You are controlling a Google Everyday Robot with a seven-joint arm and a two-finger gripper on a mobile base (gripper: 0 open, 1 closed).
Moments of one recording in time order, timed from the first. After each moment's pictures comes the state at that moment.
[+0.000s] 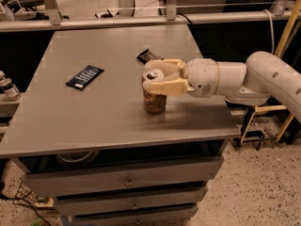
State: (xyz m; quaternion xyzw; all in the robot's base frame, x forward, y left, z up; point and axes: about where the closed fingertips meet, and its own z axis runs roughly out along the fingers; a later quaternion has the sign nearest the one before) arm 0.535 -0.006 0.917 -0.49 0.51 0.48 0.52
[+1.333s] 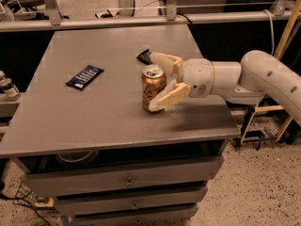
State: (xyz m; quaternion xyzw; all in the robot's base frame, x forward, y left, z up) arm 0.531 0.005 0.920 -0.50 0.50 0.49 0.51
